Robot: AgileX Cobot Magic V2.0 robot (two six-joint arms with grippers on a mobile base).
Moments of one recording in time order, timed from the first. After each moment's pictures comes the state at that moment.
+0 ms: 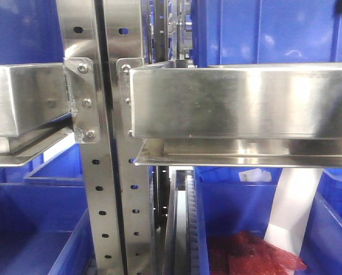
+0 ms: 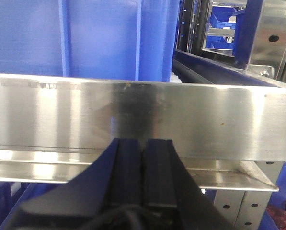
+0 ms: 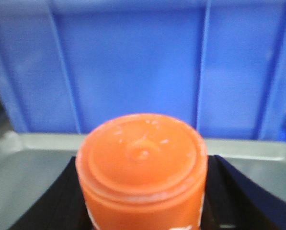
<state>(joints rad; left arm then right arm) -0.11 -0.01 0.03 -0.07 0.07 0.03 0.05 1.20 -0.66 0.00 -0.27 0.10</state>
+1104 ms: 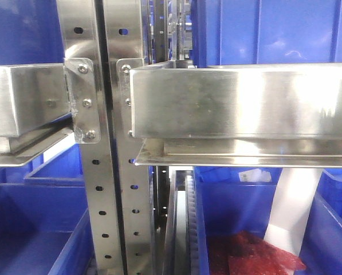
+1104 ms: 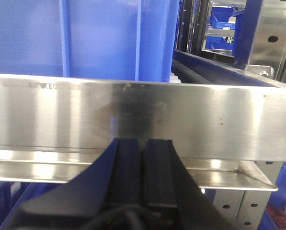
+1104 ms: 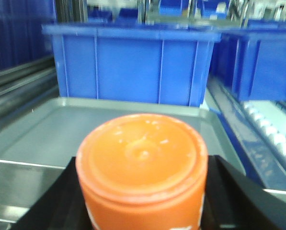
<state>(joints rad) -0.11 -0.01 0.03 -0.07 0.07 0.03 0.05 0.09 -0.54 -0.04 0.61 0.05</state>
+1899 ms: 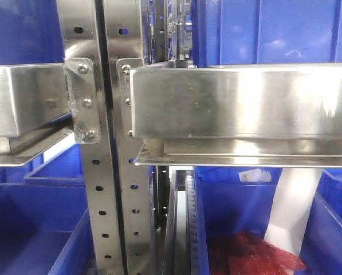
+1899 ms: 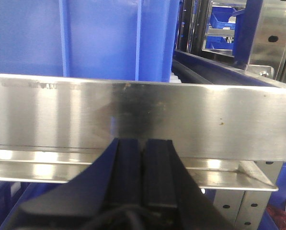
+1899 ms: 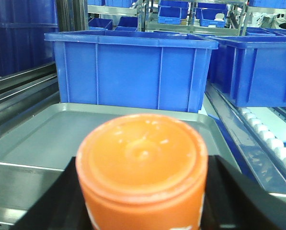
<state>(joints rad) -0.11 -0.01 0.03 -0.07 0.07 0.03 0.05 0.07 -0.54 -0.04 0.61 0.05</state>
